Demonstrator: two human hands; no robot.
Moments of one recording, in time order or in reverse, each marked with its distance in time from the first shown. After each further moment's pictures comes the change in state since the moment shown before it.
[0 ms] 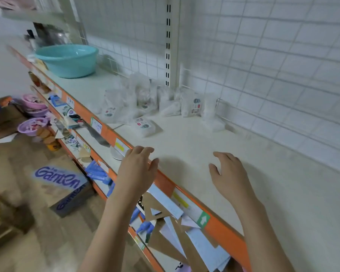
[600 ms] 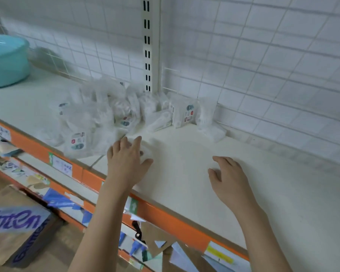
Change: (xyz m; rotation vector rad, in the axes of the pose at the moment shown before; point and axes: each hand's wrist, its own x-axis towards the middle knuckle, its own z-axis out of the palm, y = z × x) left_hand 0.159 -0.065 0.031 0.162 -0.309 0.096; right_hand 0.068 -0.039 0.046 -0.091 0.054 0.242
